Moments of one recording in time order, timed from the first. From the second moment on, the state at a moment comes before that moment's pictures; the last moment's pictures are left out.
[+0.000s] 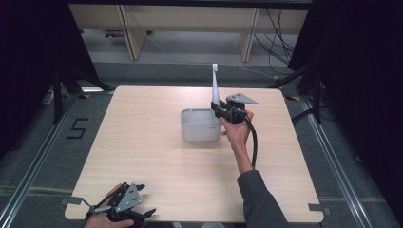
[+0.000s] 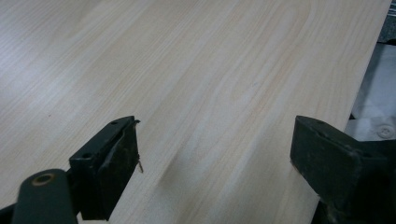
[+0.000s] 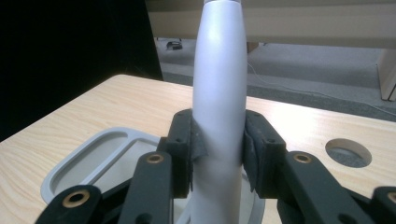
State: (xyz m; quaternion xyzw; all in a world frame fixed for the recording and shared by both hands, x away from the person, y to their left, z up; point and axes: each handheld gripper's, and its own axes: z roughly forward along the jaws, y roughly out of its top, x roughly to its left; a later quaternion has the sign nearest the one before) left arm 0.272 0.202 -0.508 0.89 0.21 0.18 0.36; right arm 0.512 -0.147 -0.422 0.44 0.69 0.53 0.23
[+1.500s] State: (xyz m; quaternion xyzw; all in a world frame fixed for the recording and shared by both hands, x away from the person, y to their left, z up) left arm 0.271 0.201 -0.509 0.89 0.21 0.17 0.36; right arm 0.502 -0.153 -0.435 0.43 0.71 0.51 0.23
